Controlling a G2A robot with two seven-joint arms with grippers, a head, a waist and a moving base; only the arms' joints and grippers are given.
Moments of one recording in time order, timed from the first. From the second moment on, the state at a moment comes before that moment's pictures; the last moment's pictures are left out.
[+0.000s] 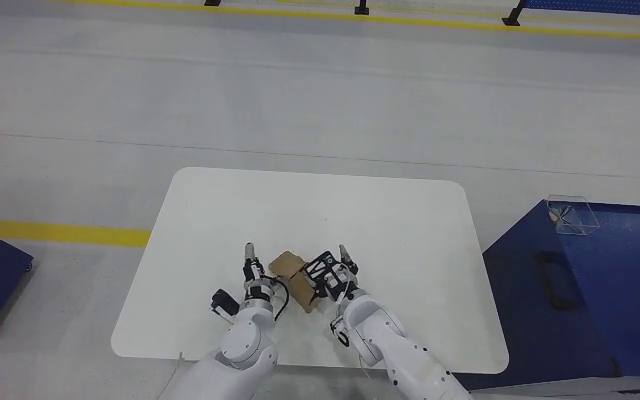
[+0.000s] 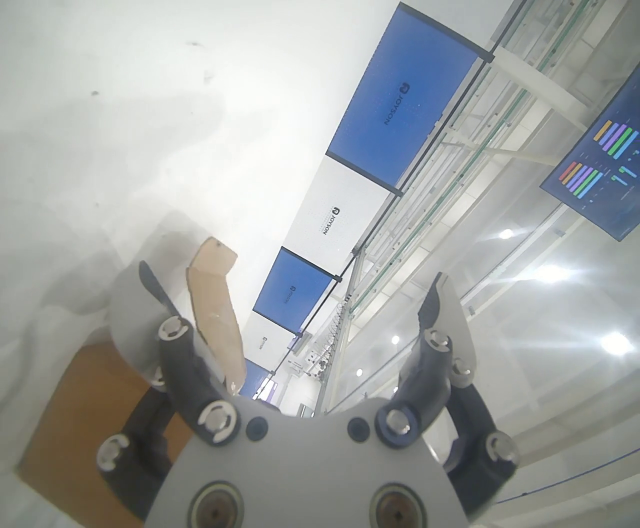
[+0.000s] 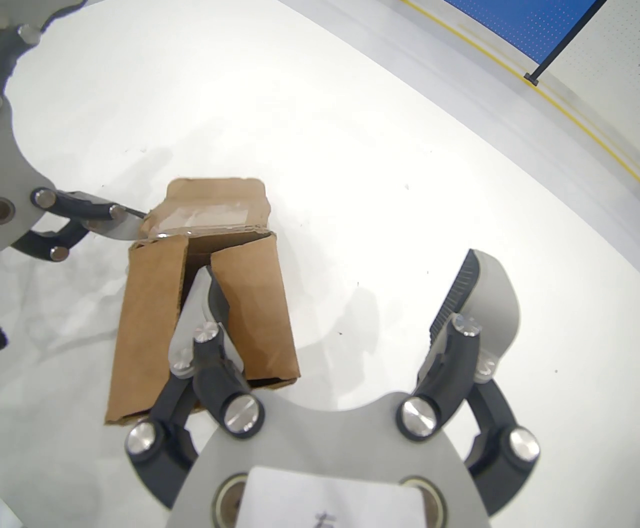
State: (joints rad) left arm 1.11 -1.31 -0.79 -1.30 -0.87 -0.30 0.57; right arm -1.12 -1.33 0.83 -1.35 -1.48 0.13 0.24
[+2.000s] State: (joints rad) left arm 1.23 -1.40 -0.83 -1.45 -0.42 0.10 0.24; right arm -1.22 -1.30 1.20 -1.50 -1.48 0.10 0.24
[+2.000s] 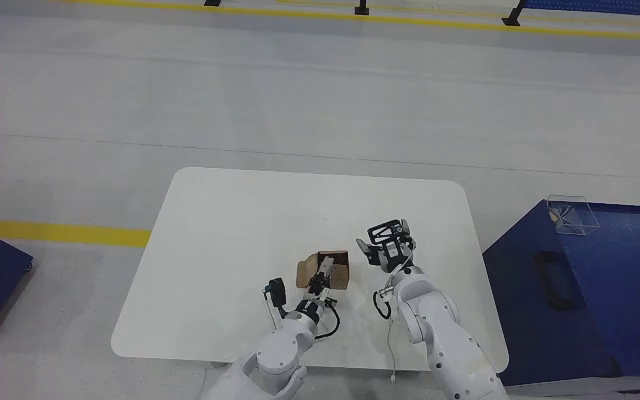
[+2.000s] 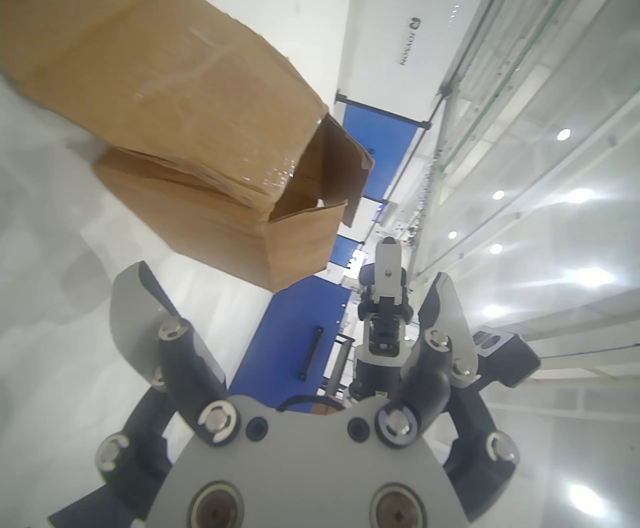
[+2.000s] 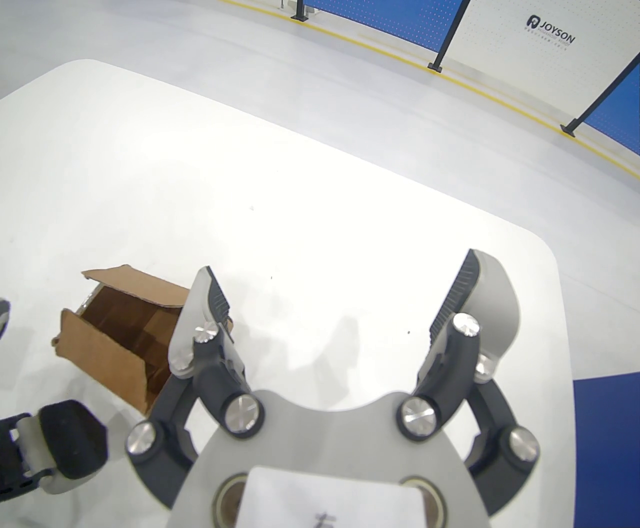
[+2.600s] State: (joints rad) left arm 1.46 -1.36 -1.02 -1.71 -0.46 0.05 0.23; right arm -1.20 -1.32 1.12 -1.46 -1.53 0.17 0.14
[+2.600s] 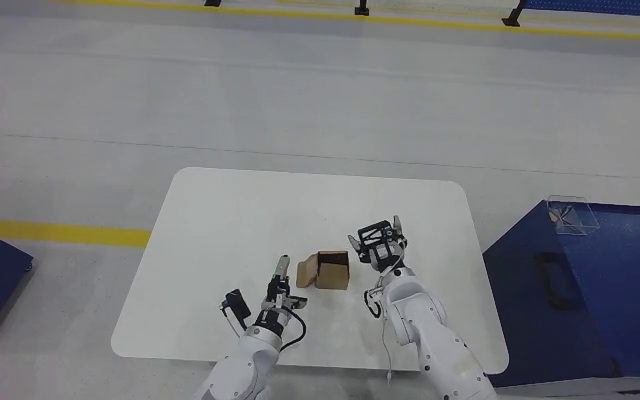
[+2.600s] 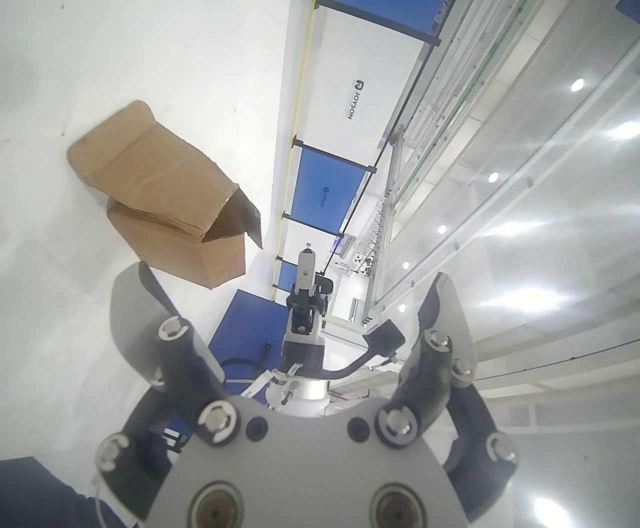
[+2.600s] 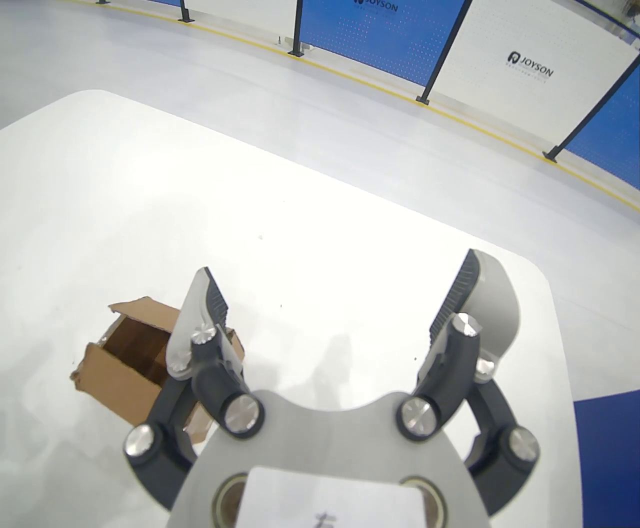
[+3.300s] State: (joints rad) left arm 1.23 -1.49 -0.88 -1.24 -0.75 -0.32 0.31; right arm -1.16 -1.37 1.03 -1.35 -1.66 0.30 0.03
